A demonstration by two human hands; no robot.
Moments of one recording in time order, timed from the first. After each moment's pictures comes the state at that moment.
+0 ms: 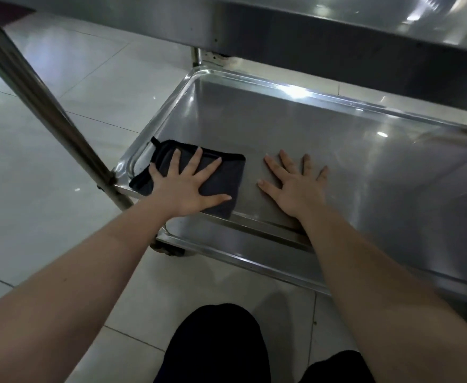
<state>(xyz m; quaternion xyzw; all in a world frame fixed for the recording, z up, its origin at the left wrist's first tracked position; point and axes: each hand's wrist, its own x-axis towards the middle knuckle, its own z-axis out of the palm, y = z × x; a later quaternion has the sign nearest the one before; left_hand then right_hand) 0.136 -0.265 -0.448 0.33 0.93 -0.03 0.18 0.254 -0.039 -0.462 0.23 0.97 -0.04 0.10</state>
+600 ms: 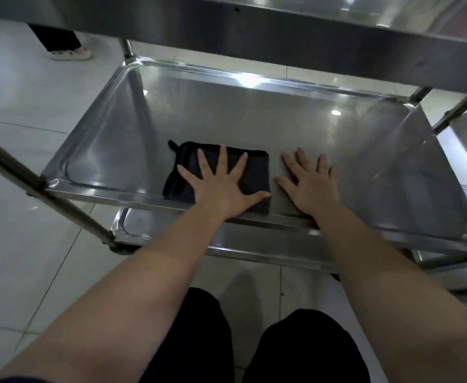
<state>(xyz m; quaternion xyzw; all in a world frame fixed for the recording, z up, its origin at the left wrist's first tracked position) 0.258 -0.124 -0.450 0.37 0.92 0.01 0.16 0.377 0.052 -0.469 0.35 0.93 -0.04 0.07</state>
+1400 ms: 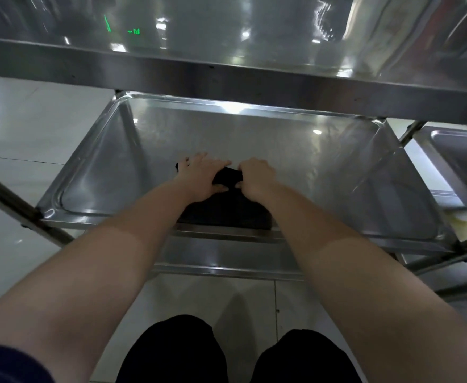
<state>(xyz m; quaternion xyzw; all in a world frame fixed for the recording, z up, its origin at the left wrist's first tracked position) 0.195 -0.107 -0.419 0.52 0.85 0.02 0.10 0.301 0.015 -0.420 0.28 0.95 -0.10 0.03</state>
